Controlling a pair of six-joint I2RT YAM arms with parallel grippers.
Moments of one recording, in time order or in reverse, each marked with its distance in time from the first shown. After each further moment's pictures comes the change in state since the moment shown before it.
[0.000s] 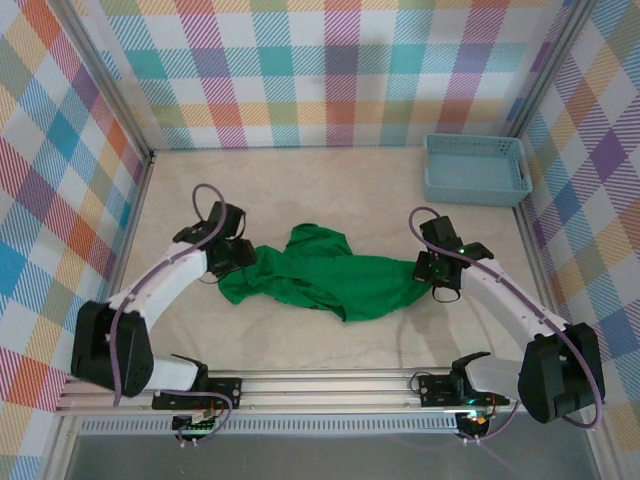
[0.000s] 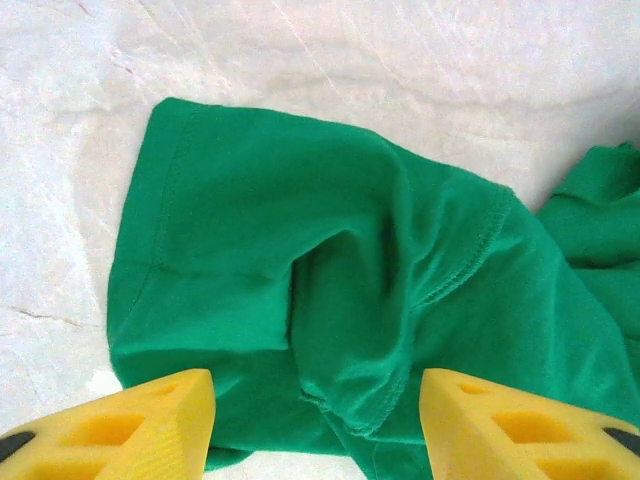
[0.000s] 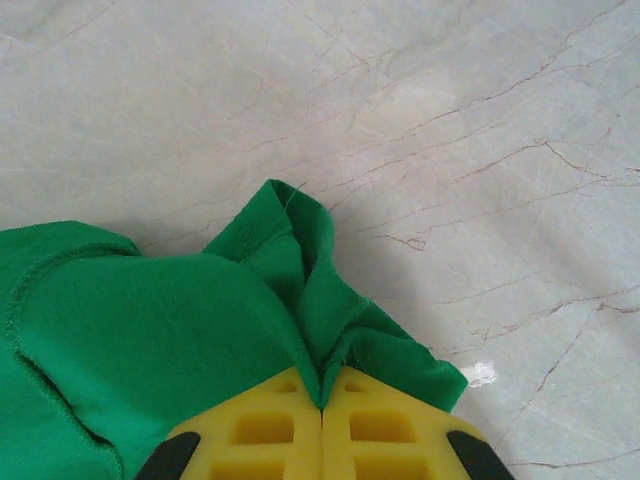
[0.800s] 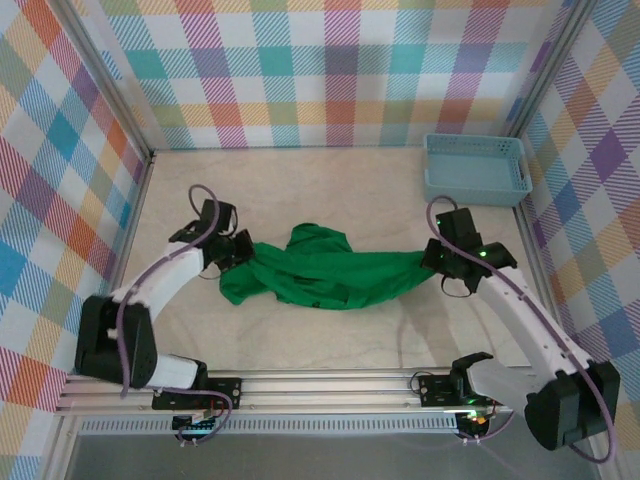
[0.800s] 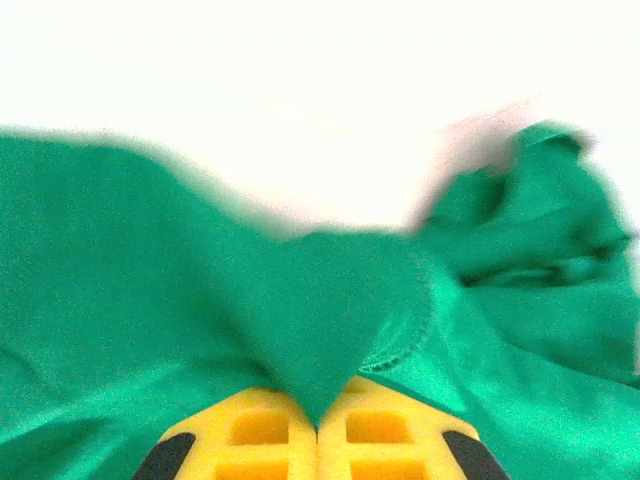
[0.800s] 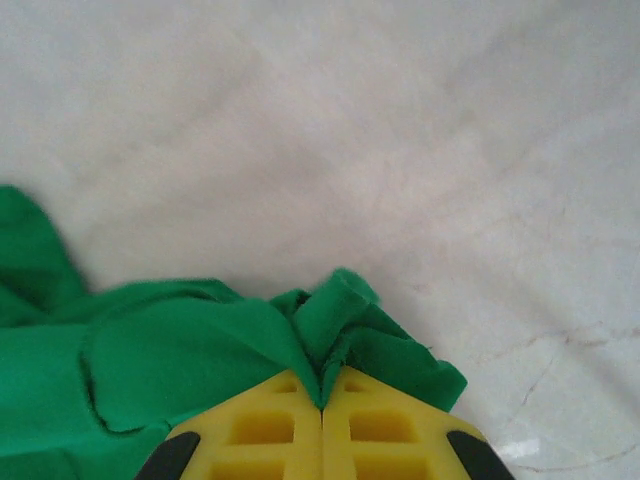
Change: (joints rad) left arm 0.063 0.006 0.011 0.153 0.219 -0.003; right arm -0.029 -0.159 0.137 -0.081 -0.013 -0.039
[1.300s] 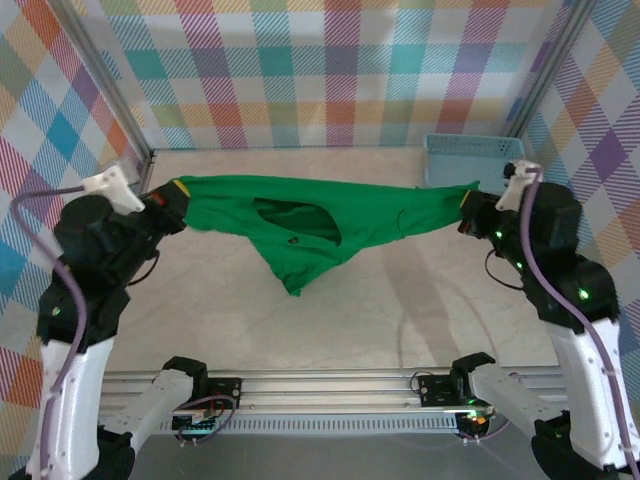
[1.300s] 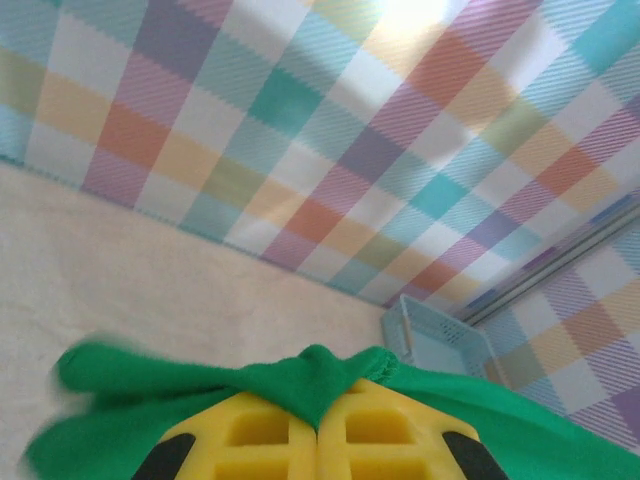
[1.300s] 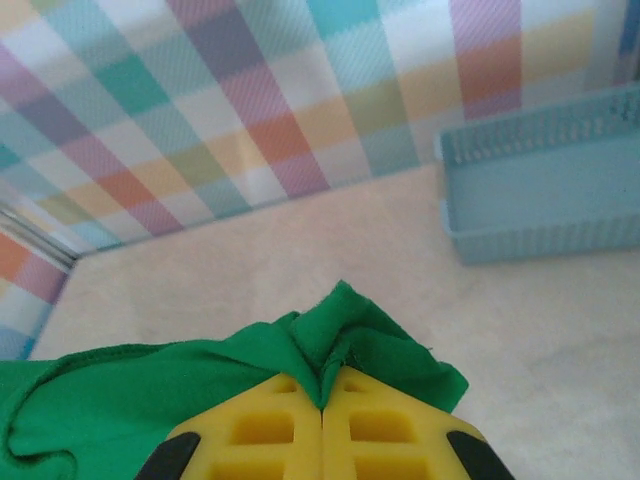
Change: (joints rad) left arm 0.000 -0.512 0.559 -0.264 -0.134 0.048; right arm -0.002 -0.182 0.576 -0.143 -0.076 -0.148
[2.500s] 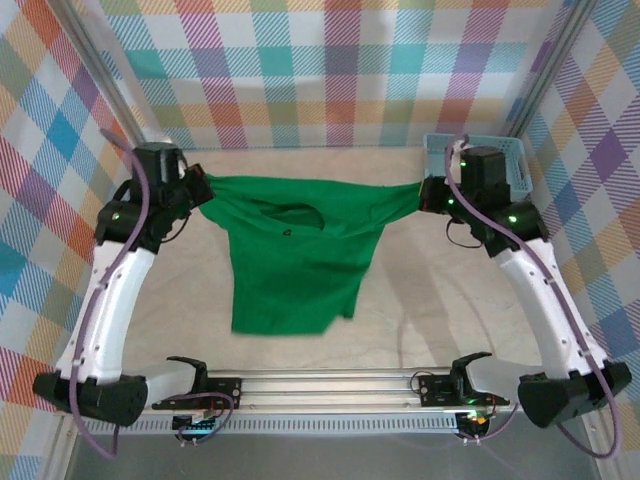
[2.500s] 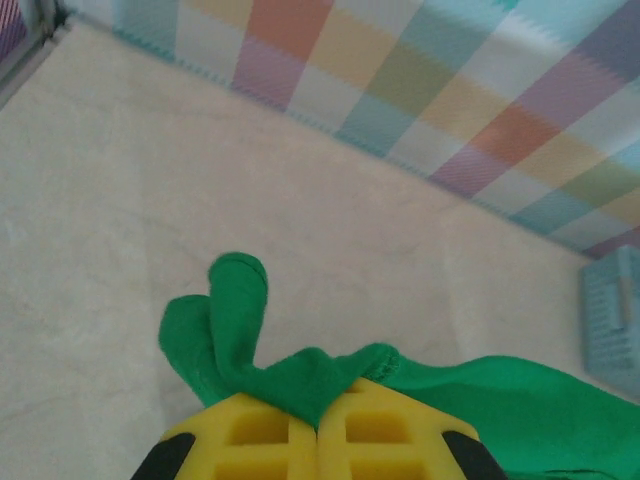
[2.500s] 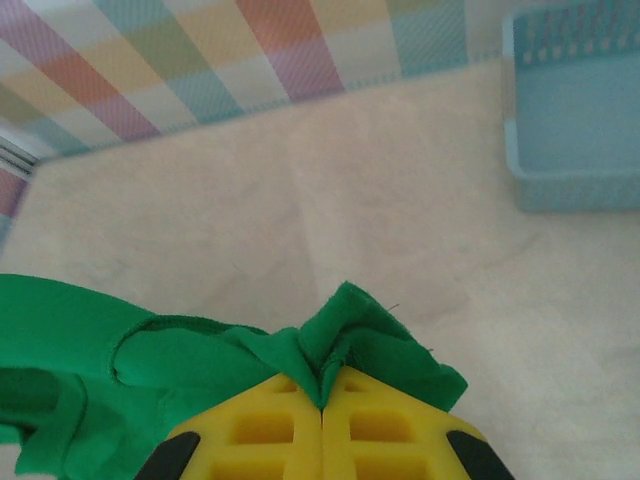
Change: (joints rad) left arm 0.026 0.348 0.046 -0.086 -0.143 0.056; right arm -0.006 0.294 -0.084 0.164 -0.116 -0.028
